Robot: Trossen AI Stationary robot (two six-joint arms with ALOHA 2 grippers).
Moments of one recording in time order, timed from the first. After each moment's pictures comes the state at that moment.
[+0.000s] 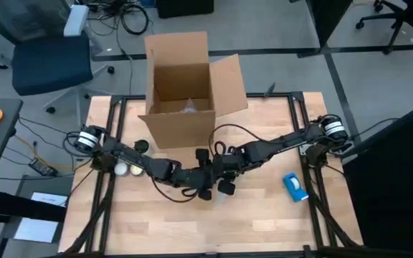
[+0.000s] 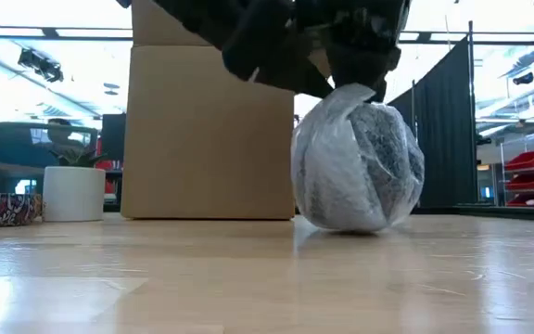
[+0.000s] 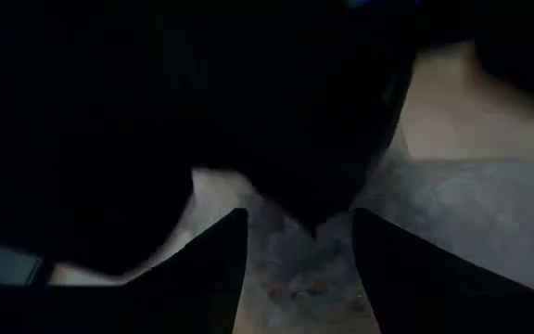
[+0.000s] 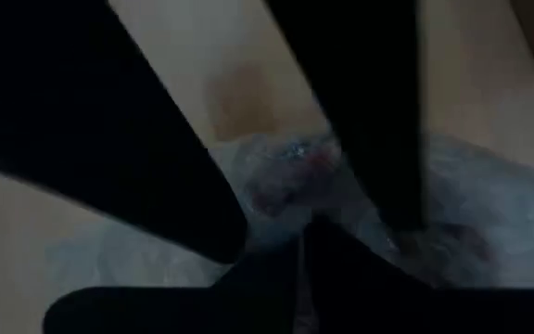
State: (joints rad) left arm -0.29 1.77 1.15 0.08 -0.55 0.20; right arm 0.22 1.75 1.39 -0.79 0.10 0.50
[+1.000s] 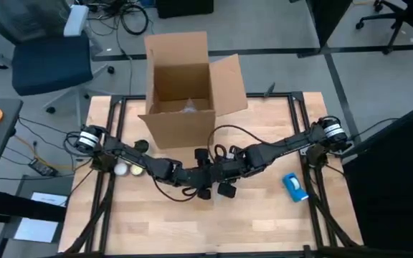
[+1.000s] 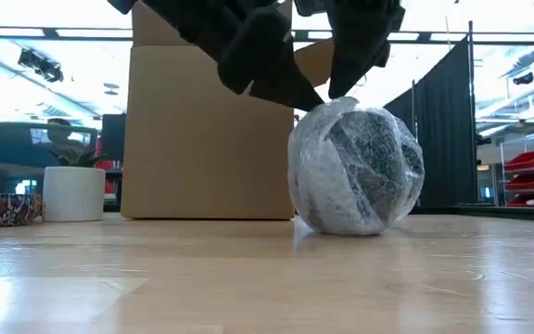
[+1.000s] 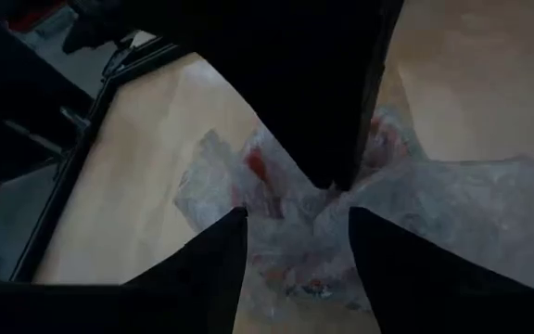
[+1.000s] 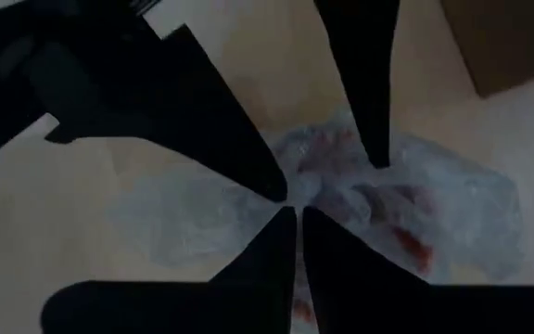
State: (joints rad) left arm -0.29 1.78 1.14 0.05 -0.57 0.16; right arm 0.27 1.79 1.51 -0.92 0.21 0.53
